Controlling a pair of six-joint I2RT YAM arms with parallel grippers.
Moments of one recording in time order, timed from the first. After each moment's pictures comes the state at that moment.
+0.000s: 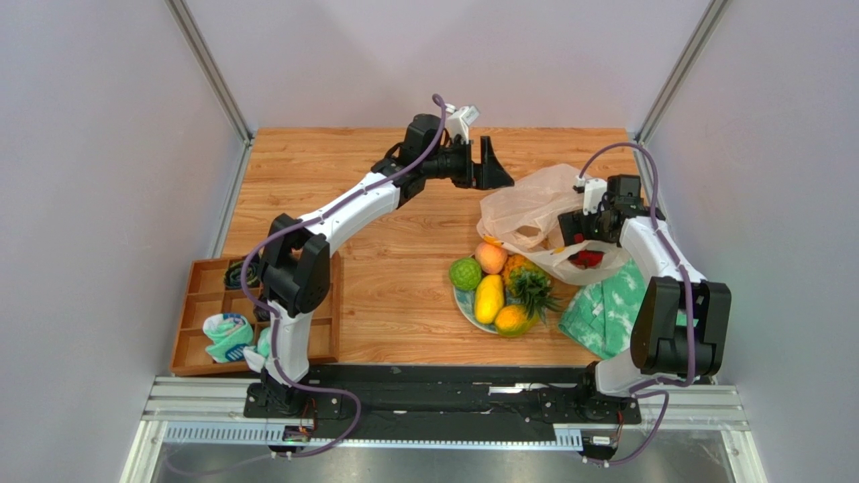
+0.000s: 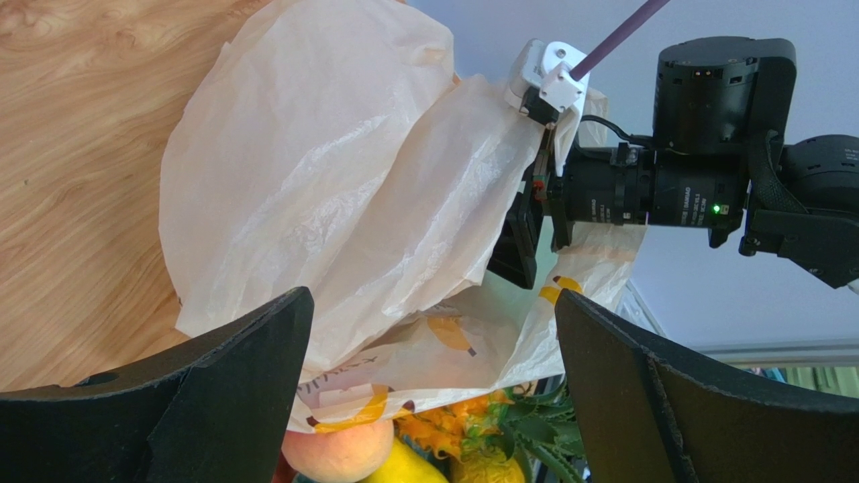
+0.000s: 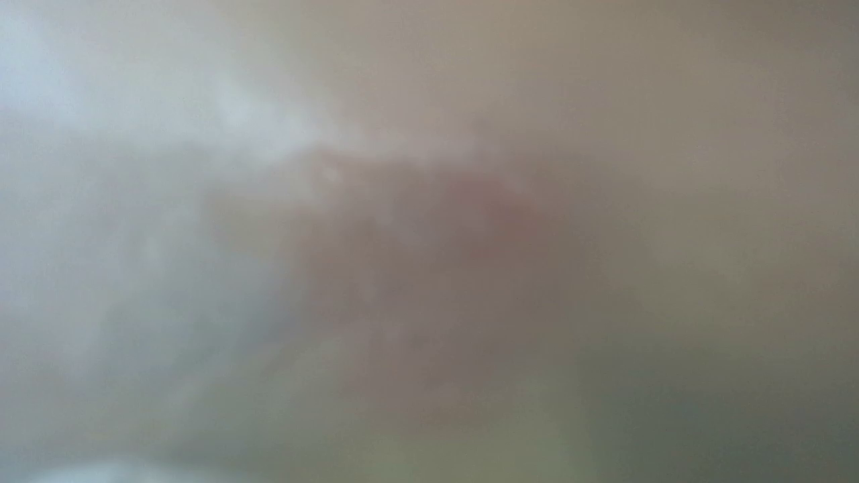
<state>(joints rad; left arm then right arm) -0.63 2.01 1.74 -0.04 0.59 -0.58 -0.11 1.49 1.03 -0.60 -0.13 -0.34</state>
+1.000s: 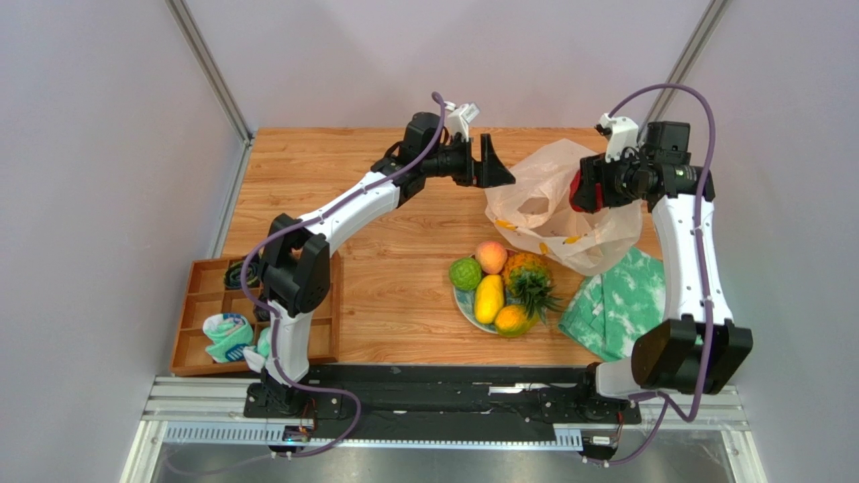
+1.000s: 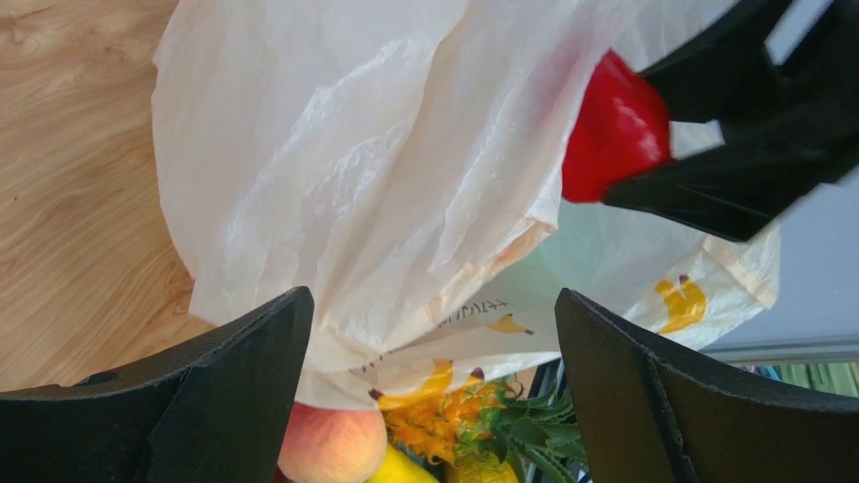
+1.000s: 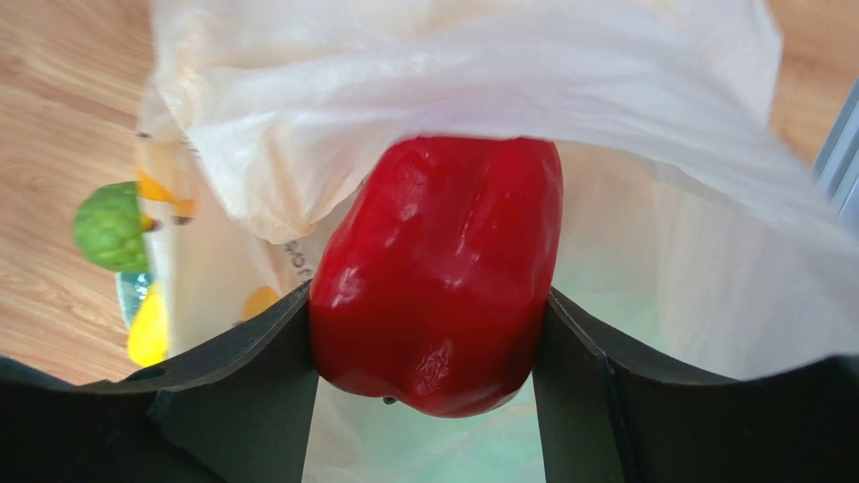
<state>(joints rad) -0.62 2.01 1.75 -0.02 0.60 -0.59 -0.14 1.43 1.51 -0.94 -0.39 -0.32</state>
